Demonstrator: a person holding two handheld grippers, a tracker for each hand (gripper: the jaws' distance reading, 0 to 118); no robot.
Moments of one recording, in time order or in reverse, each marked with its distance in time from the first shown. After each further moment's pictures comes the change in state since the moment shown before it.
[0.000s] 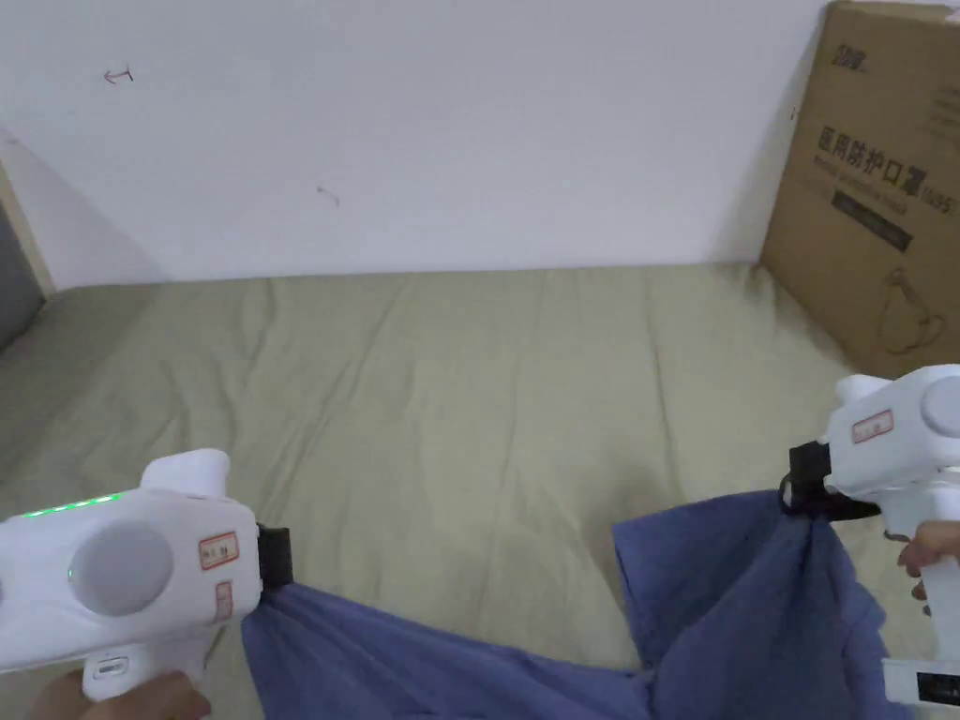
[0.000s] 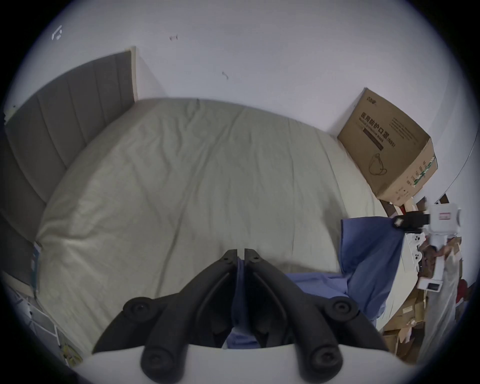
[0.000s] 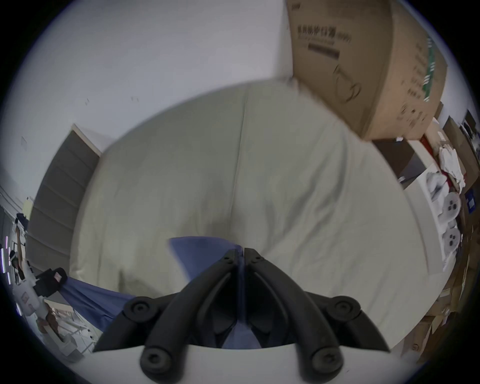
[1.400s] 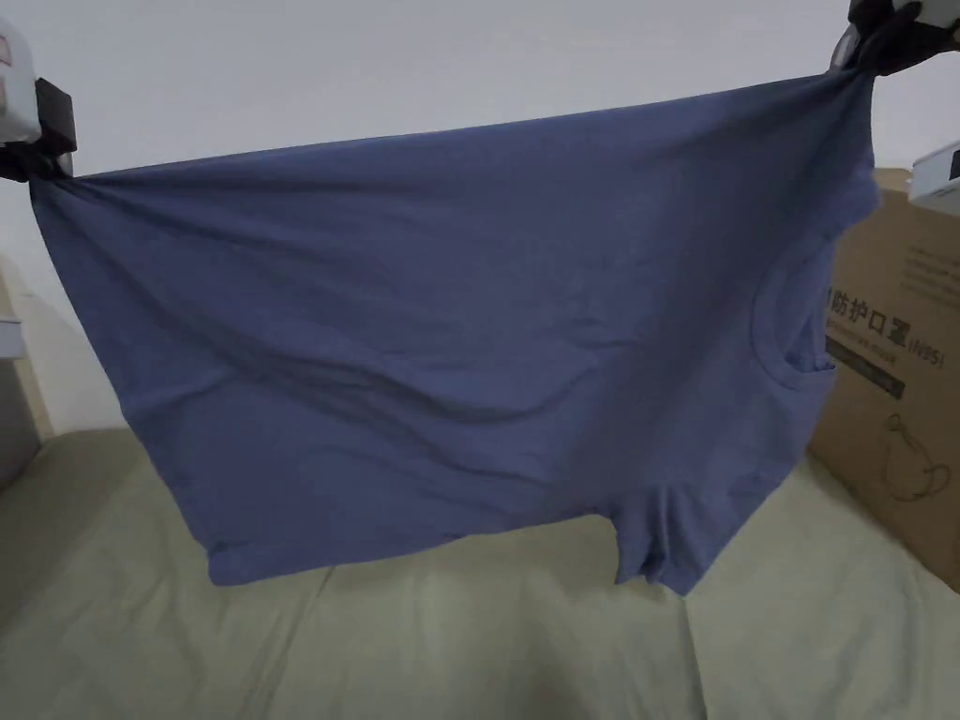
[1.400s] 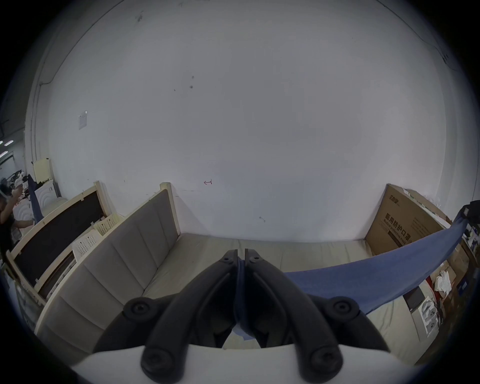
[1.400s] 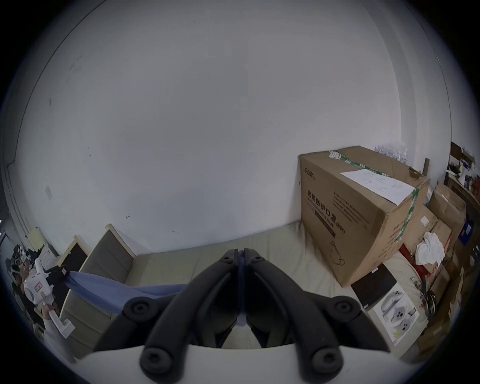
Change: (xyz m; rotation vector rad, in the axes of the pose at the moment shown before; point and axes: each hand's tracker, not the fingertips) left arm -0.018 0.339 0.147 0.477 0.190 -0.081; right arm -0.119 0.275 0.256 0.517 0.030 0.008
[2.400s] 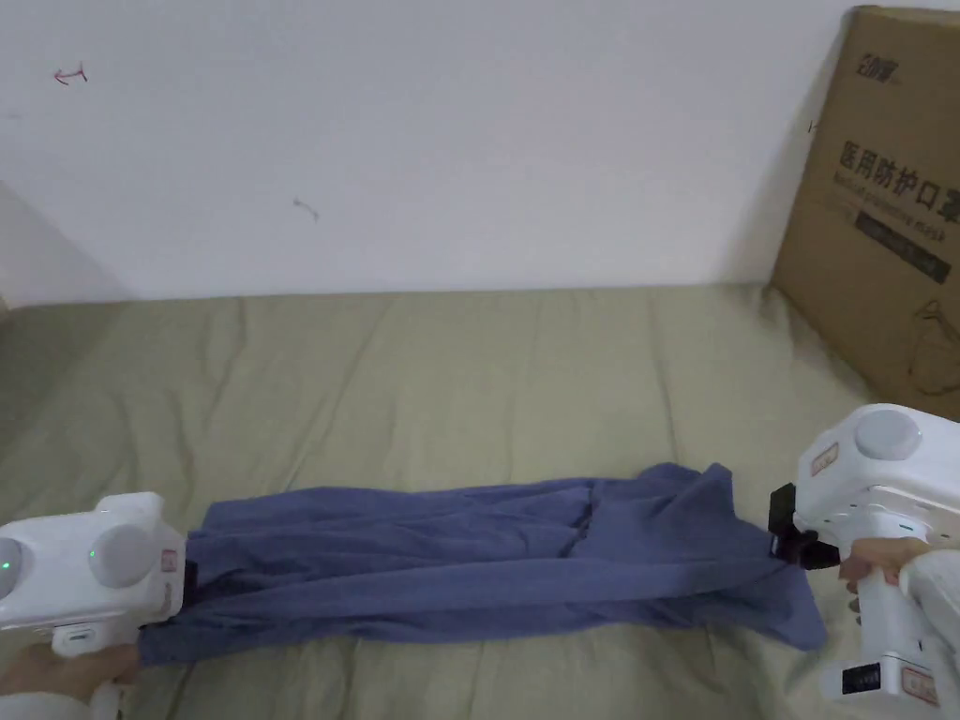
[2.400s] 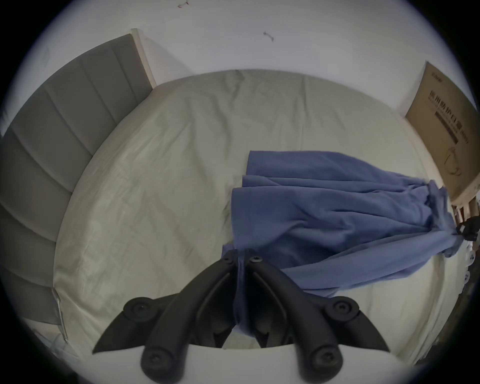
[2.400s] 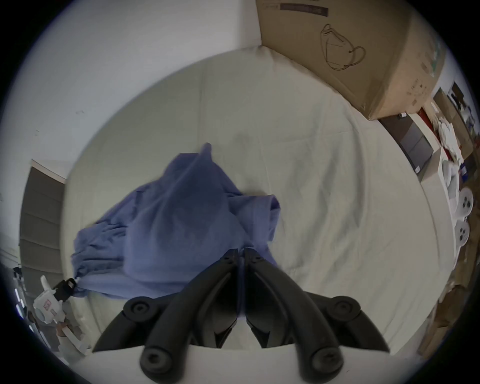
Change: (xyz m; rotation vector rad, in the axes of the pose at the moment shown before) left arm 0.012 -0.400 -0.201 -0.614 0.054 -0.028; right arm 0.141 -0.379 -0.243 -0.664 -0.175 -0.174
